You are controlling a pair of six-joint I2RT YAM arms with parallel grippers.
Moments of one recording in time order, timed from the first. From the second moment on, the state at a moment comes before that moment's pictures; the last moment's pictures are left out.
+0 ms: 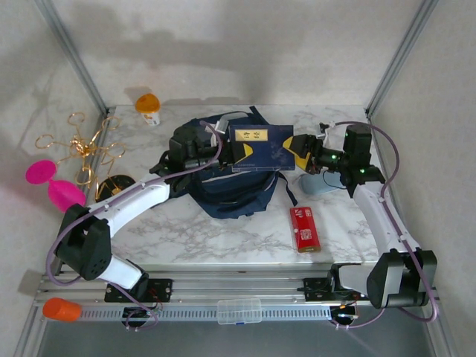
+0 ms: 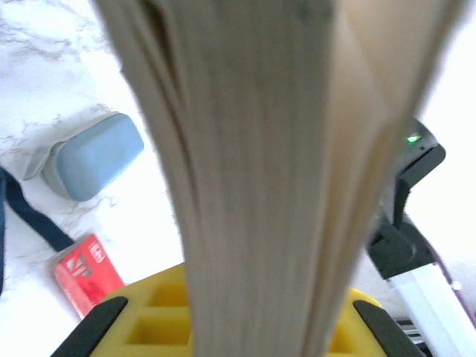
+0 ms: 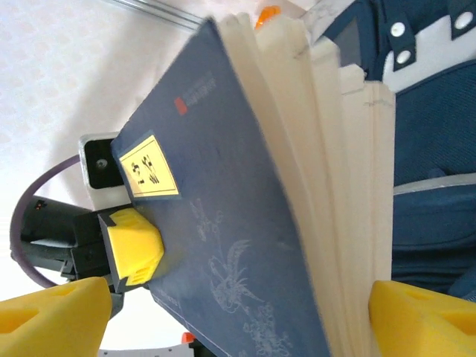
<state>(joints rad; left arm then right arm) -0.53 1.49 1.05 0.31 0.72 -1.09 0.09 1.23 1.00 -0.21 -1.03 0.81</state>
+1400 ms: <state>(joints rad) -0.59 1.56 1.18 0.19 0.77 -1.07 -0.04 1.18 0.91 -0.03 -1.24 1.05</state>
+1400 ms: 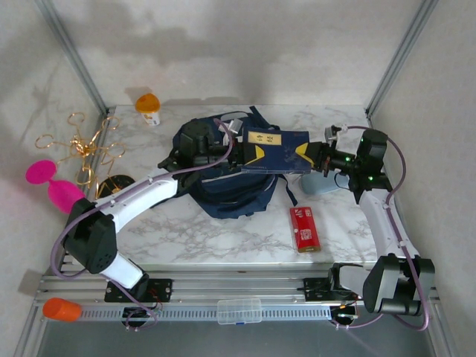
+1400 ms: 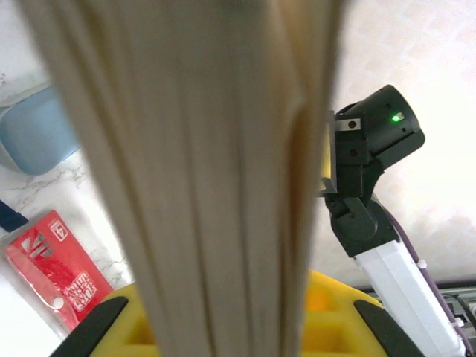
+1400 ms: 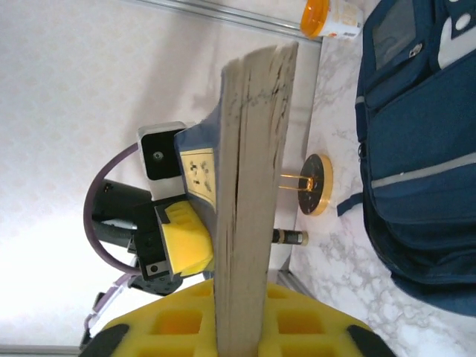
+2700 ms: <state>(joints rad) -0.82 1.88 1.41 -0.59 -0.04 -0.12 -0.35 1.05 0.79 -0.33 -0.81 0.84</state>
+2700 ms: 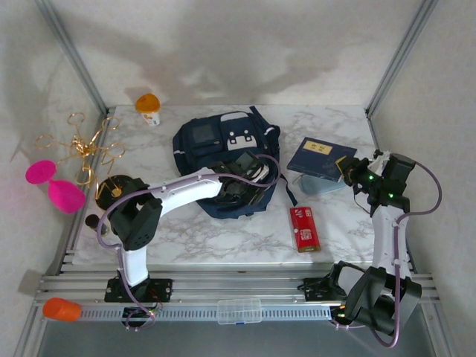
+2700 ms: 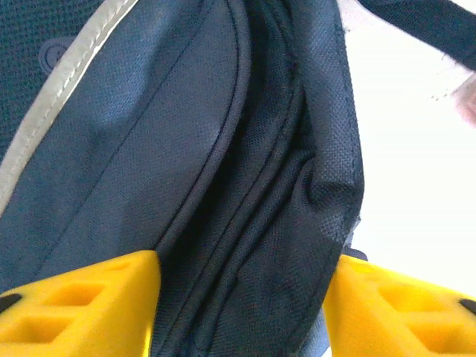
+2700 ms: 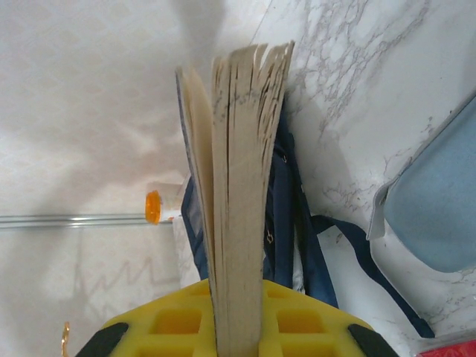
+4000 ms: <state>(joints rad) -0.83 2.01 2.03 -0.58 -0.14 -0.73 0.33 1.25 0.55 0.22 -0.36 1.25</state>
